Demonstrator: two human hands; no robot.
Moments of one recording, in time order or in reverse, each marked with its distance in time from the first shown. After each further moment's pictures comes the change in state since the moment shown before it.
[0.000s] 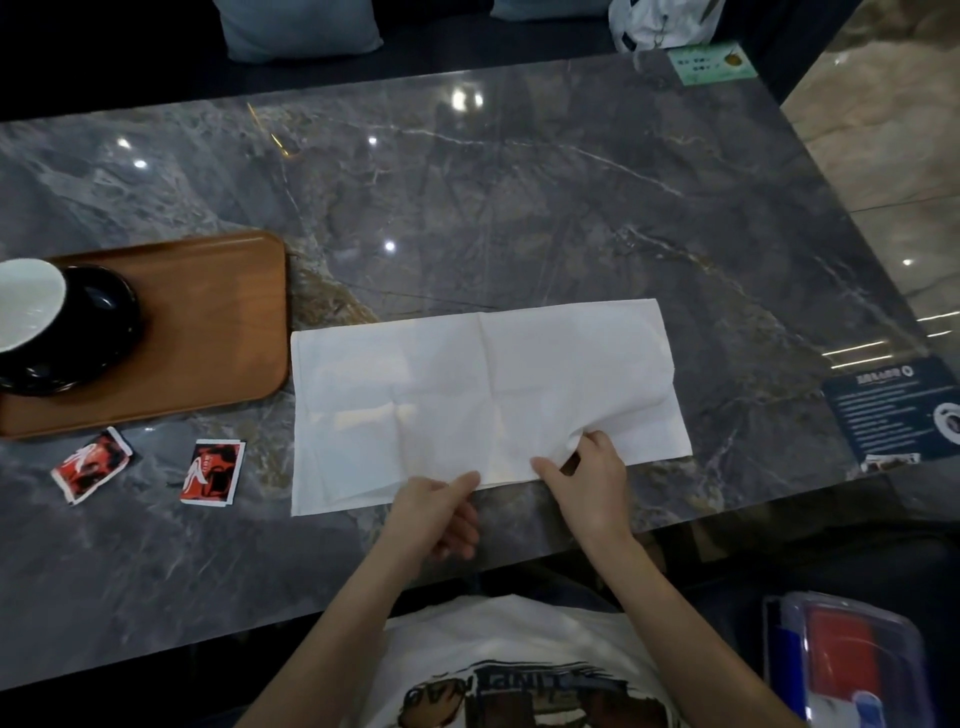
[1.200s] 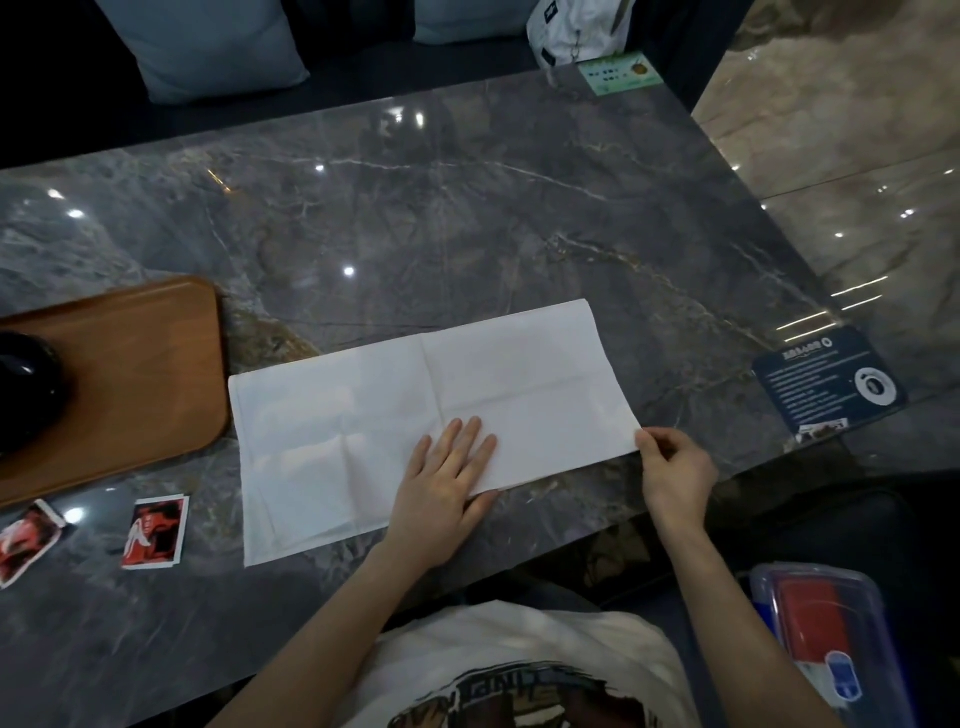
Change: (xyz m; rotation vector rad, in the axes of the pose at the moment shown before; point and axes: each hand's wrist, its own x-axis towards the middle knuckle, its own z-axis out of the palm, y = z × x) left_hand 0.070 -0.019 0.031 1.366 0.226 1.025; right_hand 0.025 0.077 -0.070 0.276 0.372 0.304
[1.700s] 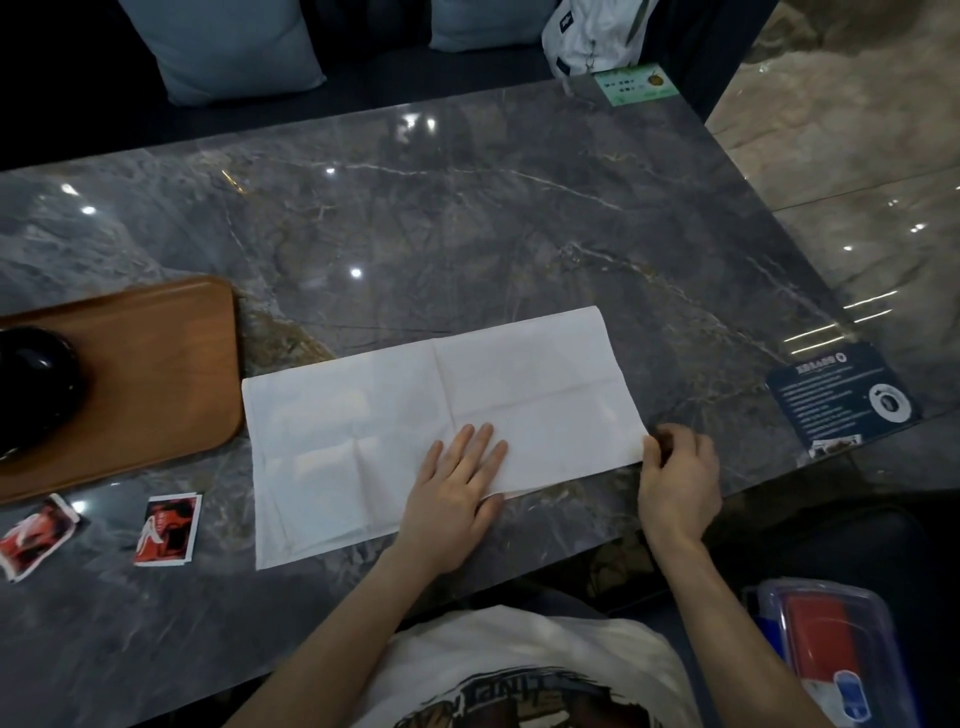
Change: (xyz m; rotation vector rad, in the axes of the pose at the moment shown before) left_hand 0.000 0.002 -0.002 -0.004 -0.001 -0.003; right_hand -0.003 -0.003 0.011 -0.404 0.097 -0.147
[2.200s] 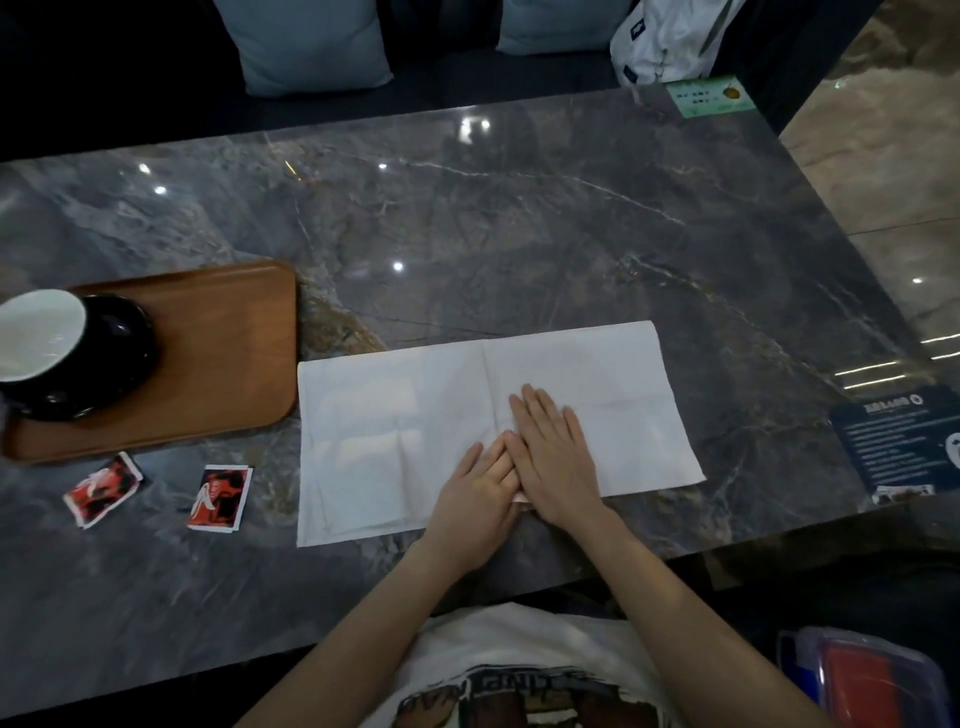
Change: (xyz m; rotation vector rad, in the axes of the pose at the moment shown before) left_hand 0.000 -0.005 -0.015 -0.023 -0.058 0.024; right_hand -0.033 -0.093 0.071 -0.175 -0.515 -0.800
